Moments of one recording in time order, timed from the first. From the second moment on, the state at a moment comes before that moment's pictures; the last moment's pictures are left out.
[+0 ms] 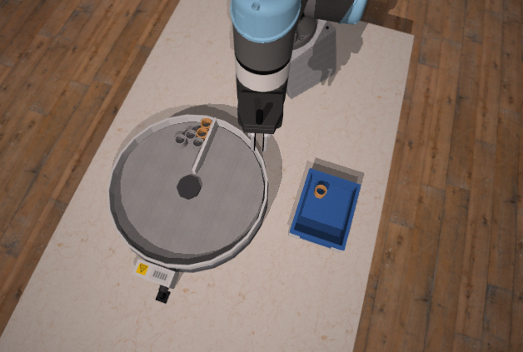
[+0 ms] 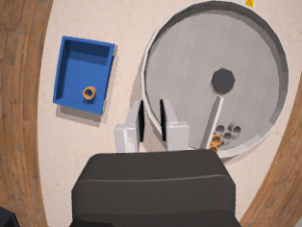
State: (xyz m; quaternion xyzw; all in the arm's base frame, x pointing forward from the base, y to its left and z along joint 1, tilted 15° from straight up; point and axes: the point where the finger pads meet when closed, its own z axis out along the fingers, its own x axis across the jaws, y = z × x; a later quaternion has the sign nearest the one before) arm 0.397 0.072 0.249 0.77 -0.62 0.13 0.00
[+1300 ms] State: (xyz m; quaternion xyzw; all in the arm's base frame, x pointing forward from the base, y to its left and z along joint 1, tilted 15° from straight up) arm 0.384 0.042 0.220 0.64 -0.75 0.13 -0.02
